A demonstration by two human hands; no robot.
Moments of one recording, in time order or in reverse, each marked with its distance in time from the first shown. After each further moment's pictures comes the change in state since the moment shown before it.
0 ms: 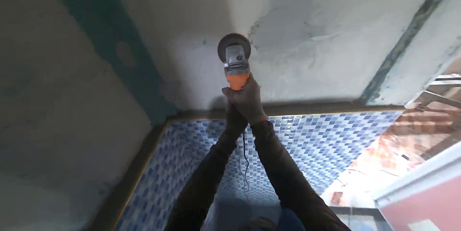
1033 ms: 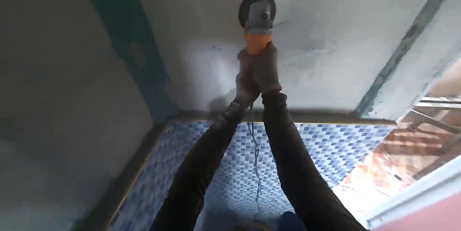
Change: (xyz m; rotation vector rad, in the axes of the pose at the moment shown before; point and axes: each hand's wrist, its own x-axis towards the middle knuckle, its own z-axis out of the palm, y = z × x) left_hand 0.089 0.054 -0.004 -0.161 -0.031 0.208; right_hand 0.073 -0.065 -0.043 0.073 0.114 -0.078
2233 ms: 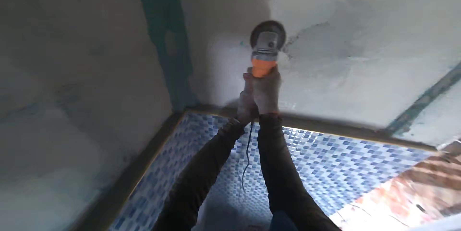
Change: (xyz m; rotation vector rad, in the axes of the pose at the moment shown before) left_hand -0.056 -0.011 -0.048 0.394 -0.125 -0.323; right_hand -0.072 0.016 0.056 -0.020 -0.064 0.201
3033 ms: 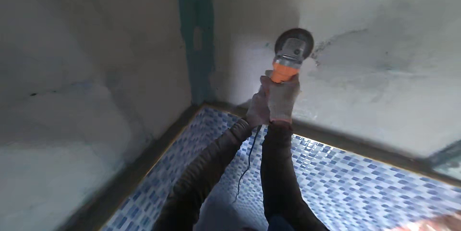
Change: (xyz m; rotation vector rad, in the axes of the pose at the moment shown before) left_hand -0.003 -0.015 -0.019 -0.161 -0.020 -0.026; right_hand -0.004 0.000 0.020 0.071 0.043 0.005
